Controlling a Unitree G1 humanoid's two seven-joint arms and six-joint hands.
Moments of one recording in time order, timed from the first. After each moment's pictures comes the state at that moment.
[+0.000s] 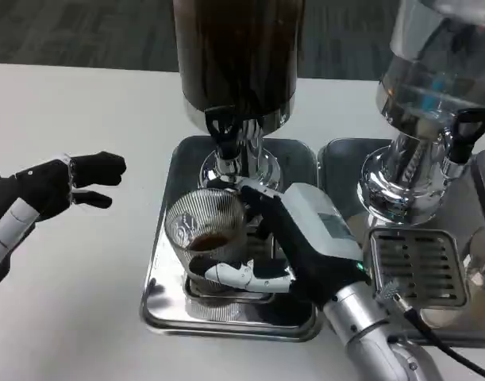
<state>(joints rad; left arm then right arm) -0.16 0.54 0.30 0.66 -0.35 -0.68 -0.92 -0.14 -0.15 0.43 0.23 -0.65 -0.22 -0.21</state>
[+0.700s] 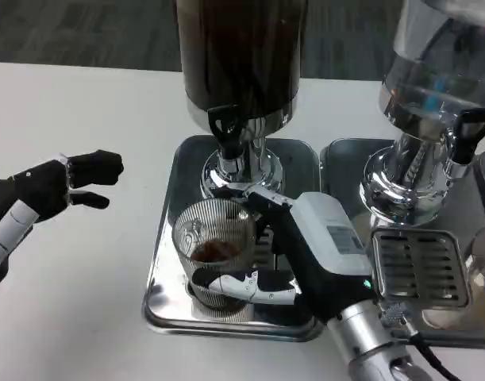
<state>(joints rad) -0.14 0.54 0.29 0.64 -0.34 -0.68 -0.89 -0.08 -0.15 0.45 0.20 -0.72 -0.24 -0.35</state>
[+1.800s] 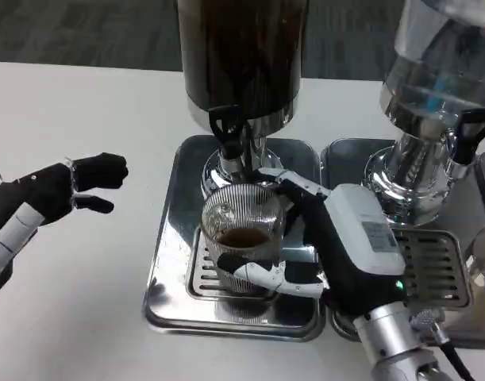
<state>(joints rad) -0.14 0.54 0.27 0.64 -0.34 -0.68 -0.89 -0.01 -0.19 0.39 0.10 -0.73 -0.24 -0.40</state>
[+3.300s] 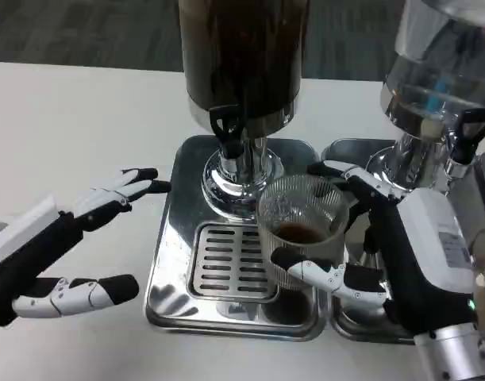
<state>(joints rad) -0.06 0.66 0.20 0.56 0.10 -1.11 -0.58 0.19 -0.22 0.24 -0.16 -0.72 -0.24 -0.34</state>
